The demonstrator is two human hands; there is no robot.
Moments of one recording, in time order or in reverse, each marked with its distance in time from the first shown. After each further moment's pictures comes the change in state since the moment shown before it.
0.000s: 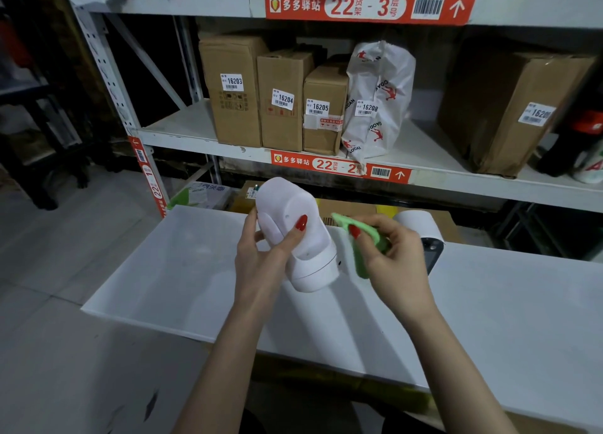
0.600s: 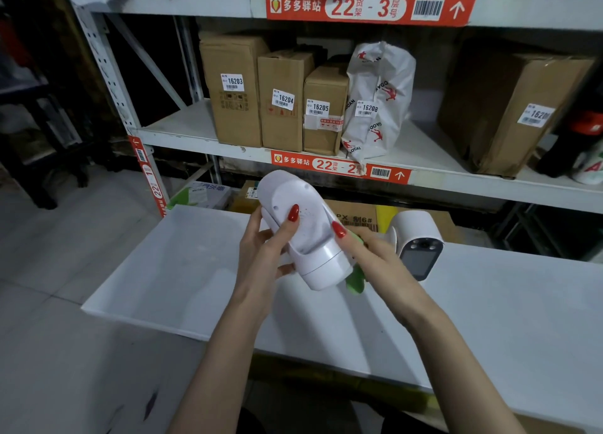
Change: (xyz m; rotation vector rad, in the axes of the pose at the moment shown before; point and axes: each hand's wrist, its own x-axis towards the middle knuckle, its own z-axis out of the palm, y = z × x) left_hand 0.000 0.009 0.000 -0.171 -0.161 -0.034; right_hand -0.001 -0.004 -0.002 0.106 -0.385 0.361
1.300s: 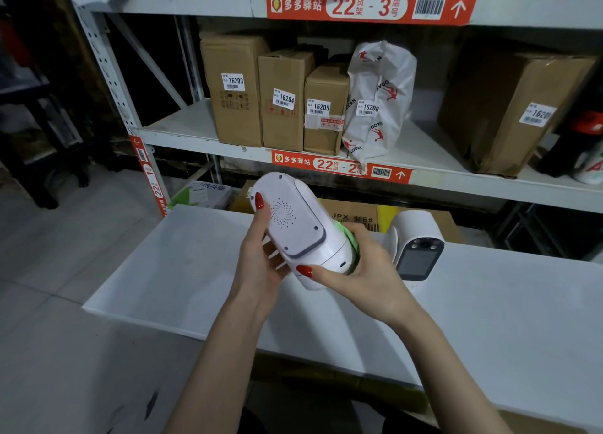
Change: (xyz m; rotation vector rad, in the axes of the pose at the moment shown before) left_hand 0.004 0.000 -0.005 -0.317 -0.005 -0.129; right_hand -0.001 0.006 0.013 -0.227 0.102 -0.259
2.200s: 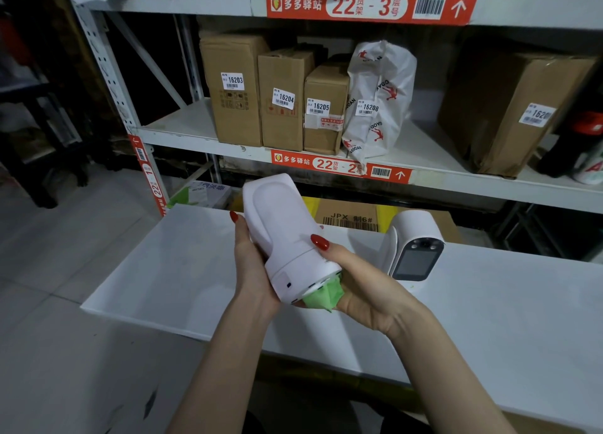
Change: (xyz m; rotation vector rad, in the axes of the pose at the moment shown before) left_hand 0.011 -0.009 0.001 -0.275 0.075 -0.153; right_hand 0.004 -0.012 0.008 0.821 -0.414 0.539
